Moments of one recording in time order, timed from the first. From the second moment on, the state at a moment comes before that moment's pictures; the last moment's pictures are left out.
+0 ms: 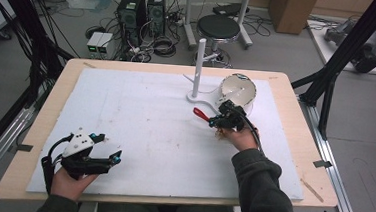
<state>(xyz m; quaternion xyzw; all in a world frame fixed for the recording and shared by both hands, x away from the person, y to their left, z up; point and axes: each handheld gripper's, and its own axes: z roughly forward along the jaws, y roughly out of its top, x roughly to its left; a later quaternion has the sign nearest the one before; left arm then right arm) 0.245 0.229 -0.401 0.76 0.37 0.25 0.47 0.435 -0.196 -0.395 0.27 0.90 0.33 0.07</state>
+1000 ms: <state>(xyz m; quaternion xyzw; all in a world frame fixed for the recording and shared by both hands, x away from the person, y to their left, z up) 0.245 0.230 -0.401 0.76 0.37 0.25 0.47 0.412 -0.209 -0.364 0.25 0.86 0.43 0.08</state>
